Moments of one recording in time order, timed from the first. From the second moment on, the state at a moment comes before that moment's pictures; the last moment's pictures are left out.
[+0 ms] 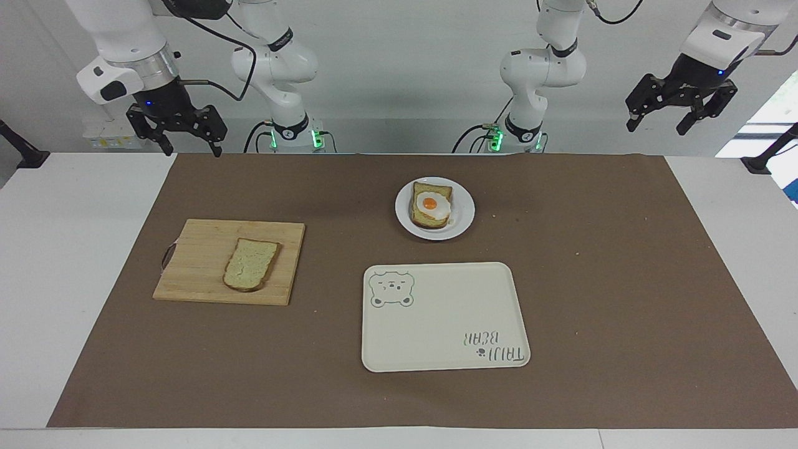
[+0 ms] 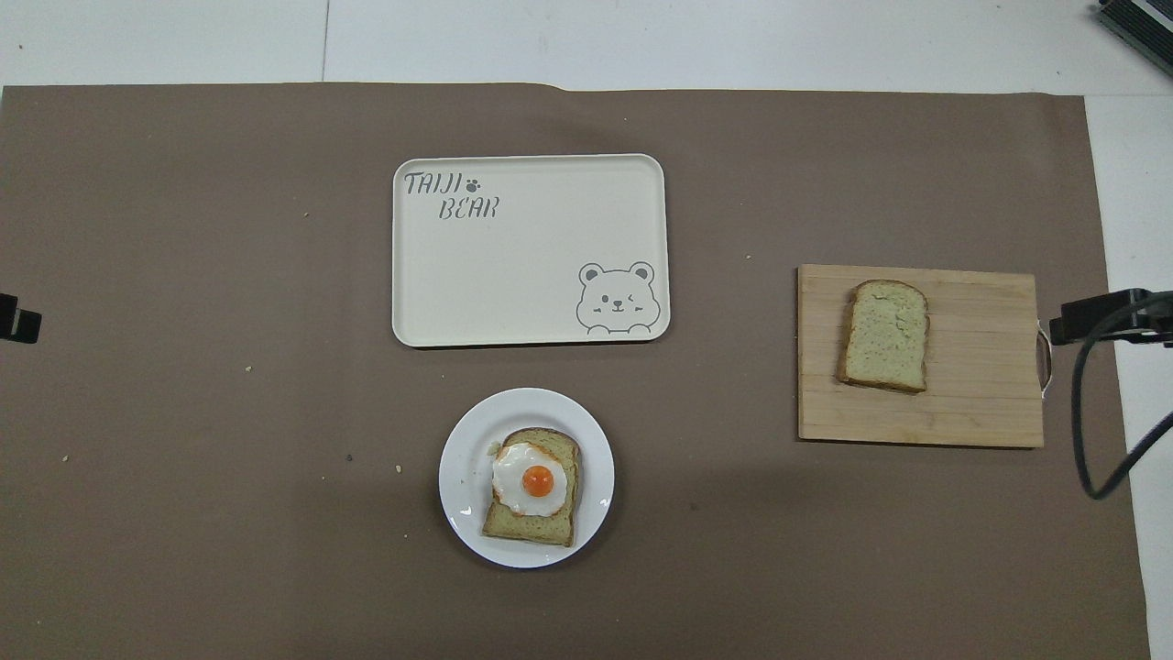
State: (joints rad) left arm -0.08 -0.02 0.06 -1.37 -0.03 1.34 0.10; right arm -0.01 -0.08 -0.04 -1.62 -0.02 1.53 -0.01
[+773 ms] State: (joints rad) left arm -0.08 -0.02 0.06 -1.37 -0.03 1.34 0.10; right arm -0.04 -0.02 -0.04 -1.81 0.07 1.85 -0.11
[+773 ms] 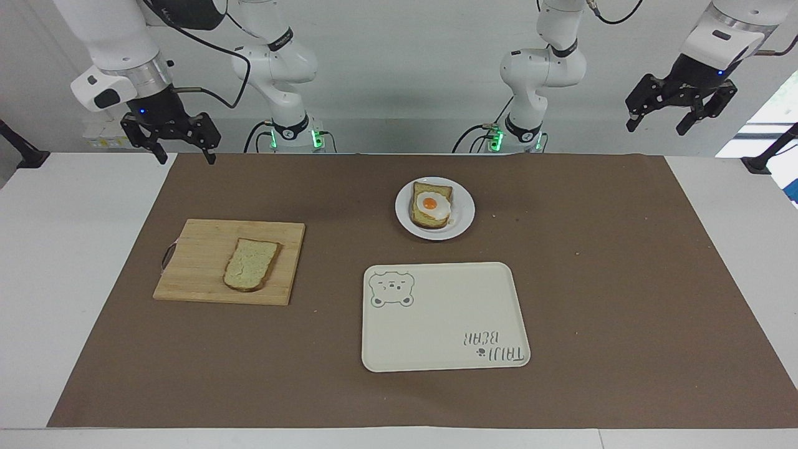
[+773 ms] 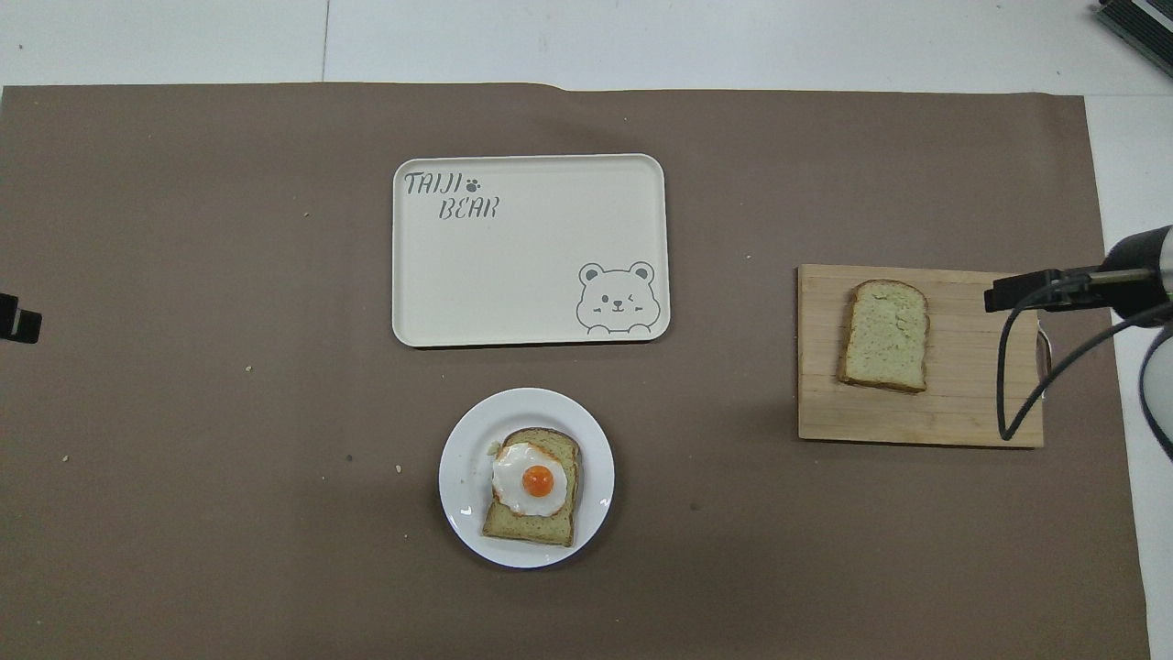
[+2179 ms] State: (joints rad) left arm -0.08 -0.02 0.06 -1.37 -0.03 1.34 0.10; right arm -0.12 0.13 -0.04 -2.08 0.20 2.26 -0.31
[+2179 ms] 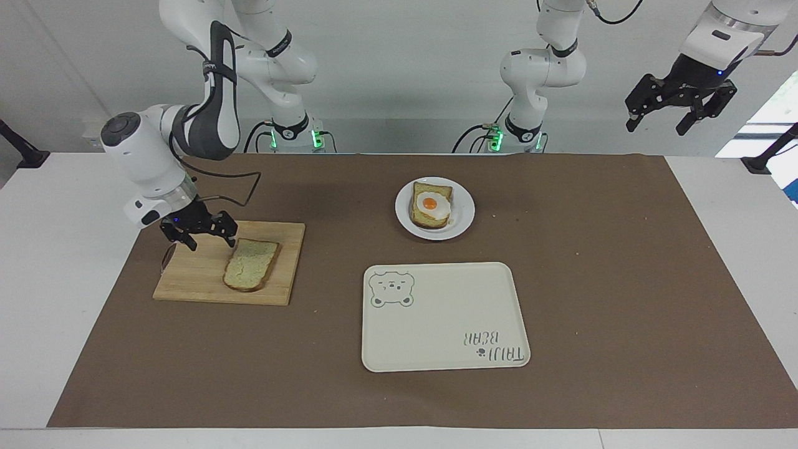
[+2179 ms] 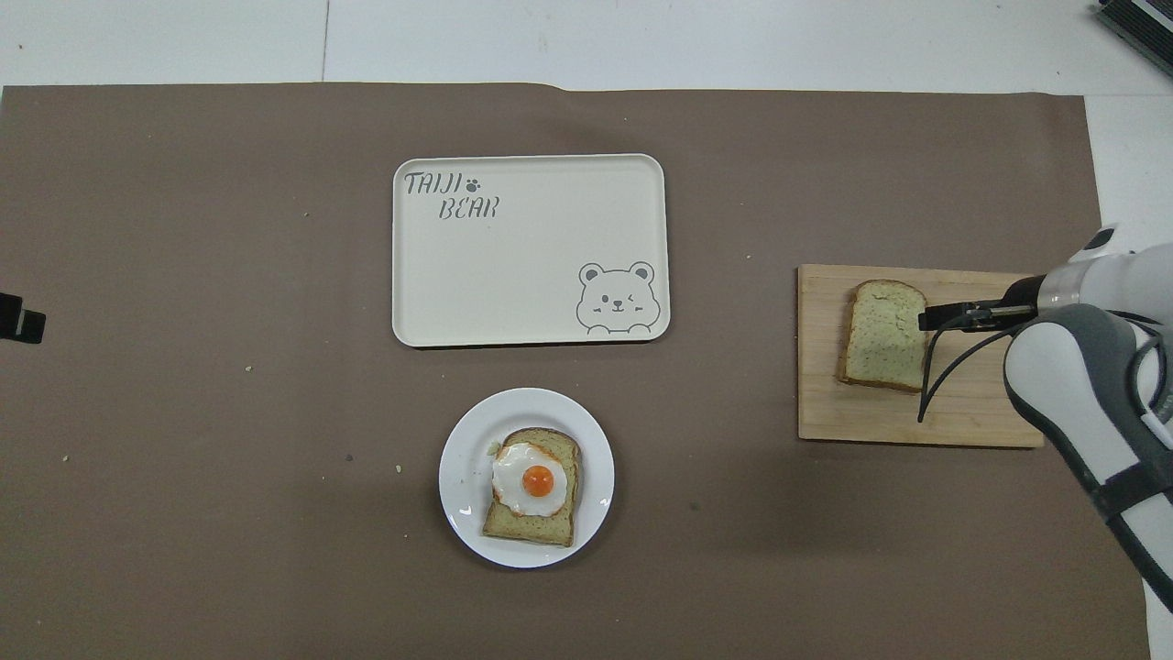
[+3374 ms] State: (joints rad) left arm -0.08 -0.03 0.06 -1.37 -0.03 1.34 0.10; right arm -0.13 0.23 -0.04 -2.10 0.34 2.32 -0.40
